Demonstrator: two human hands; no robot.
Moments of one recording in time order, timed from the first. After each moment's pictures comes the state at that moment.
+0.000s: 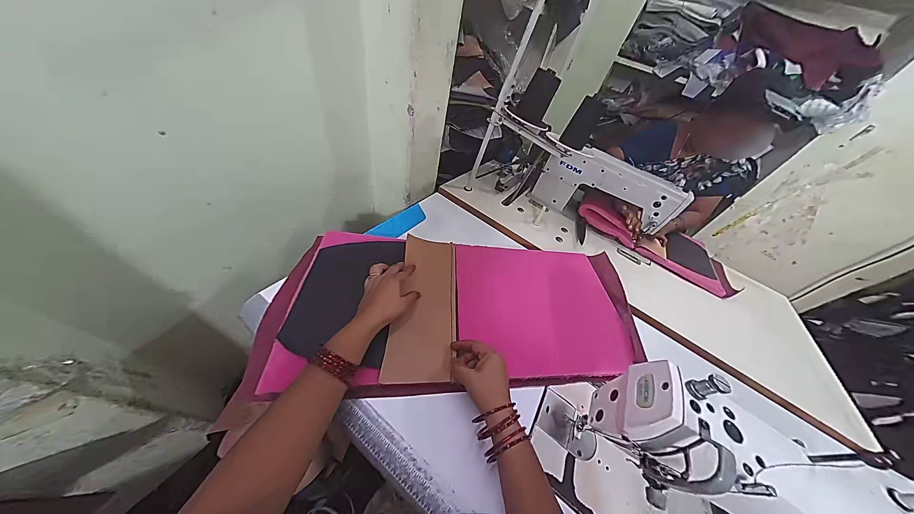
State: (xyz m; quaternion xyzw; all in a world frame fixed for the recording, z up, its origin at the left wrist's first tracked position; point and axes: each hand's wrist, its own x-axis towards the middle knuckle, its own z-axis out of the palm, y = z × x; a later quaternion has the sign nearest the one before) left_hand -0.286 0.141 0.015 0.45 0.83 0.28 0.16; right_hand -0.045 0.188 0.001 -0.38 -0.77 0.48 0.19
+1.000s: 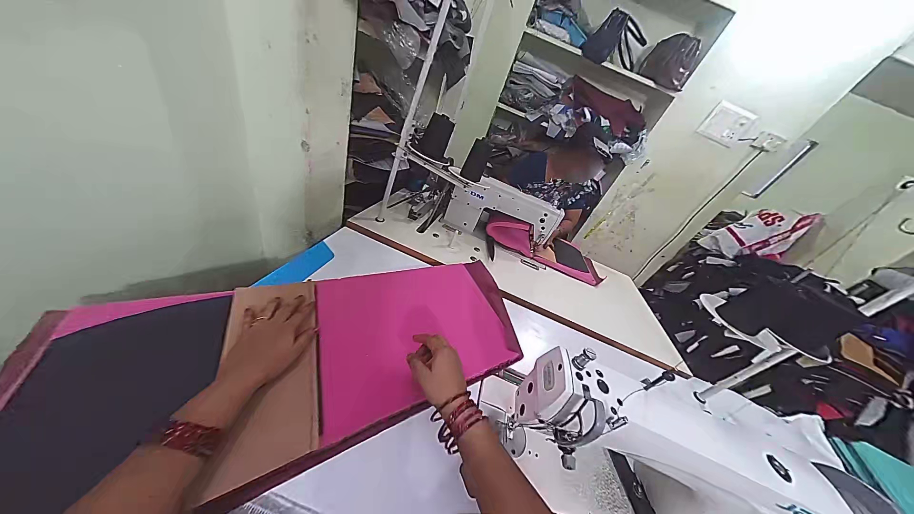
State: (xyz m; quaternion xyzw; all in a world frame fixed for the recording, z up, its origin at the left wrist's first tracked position) left_hand -0.333 0.139 0.001 0.55 0.80 0.21 0.07; right_hand -0.043 0.227 0.045 -0.41 -0.83 0.32 0.19
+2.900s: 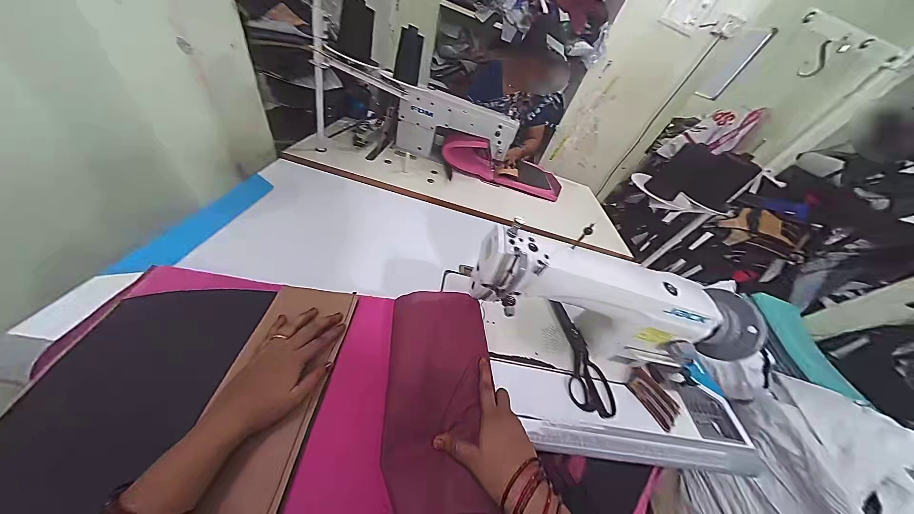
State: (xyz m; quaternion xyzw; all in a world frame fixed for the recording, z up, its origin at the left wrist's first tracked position) left_hand -0.189 0.029 -0.040 0.76 0.59 0.27 0.05; right_hand 0.152 0.030 0.046 -0.65 -0.69 0.30 -0.09
